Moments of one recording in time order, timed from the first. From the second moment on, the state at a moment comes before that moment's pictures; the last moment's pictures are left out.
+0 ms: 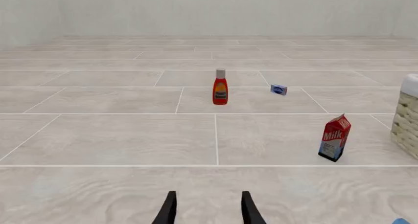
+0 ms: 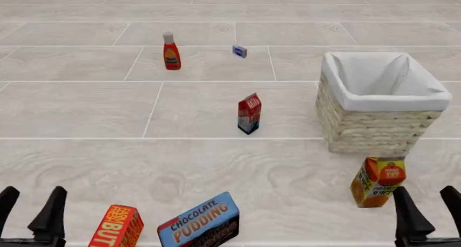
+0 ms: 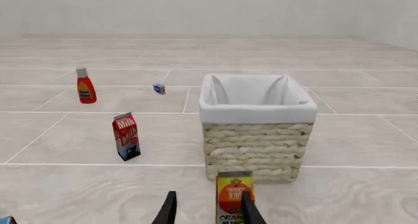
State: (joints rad) left arm 0.00 0.00 0.00 0.00 0.00; right arm 0.01 0.01 -0.01 0.00 0.00
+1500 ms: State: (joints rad) left arm 0.00 0.01 0.00 0.00 0.00; right arm 0.47 1.18 -1.00 0.02 -0.23
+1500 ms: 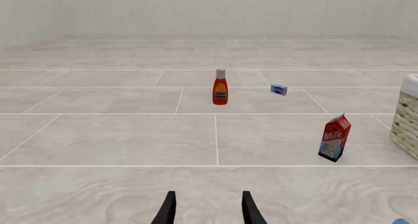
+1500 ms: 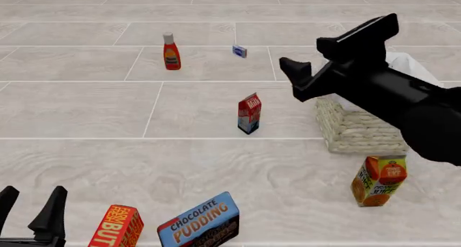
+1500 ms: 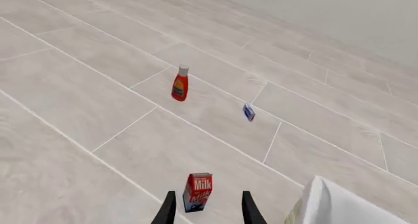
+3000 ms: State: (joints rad) left arm 0.00 0.01 0.00 0.00 0.00; right arm 0.42 2.02 -1.44 -0.01 -0.20
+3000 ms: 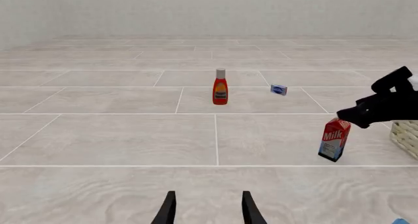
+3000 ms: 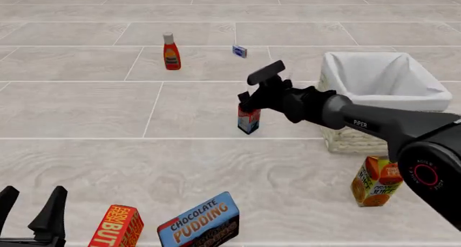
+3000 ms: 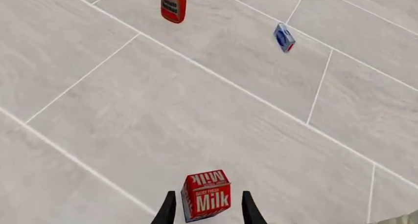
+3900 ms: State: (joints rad) left arm 0.00 0.01 0.00 0.00 0.00; right arm 0.40 2.21 -1.50 -0.07 -0.17
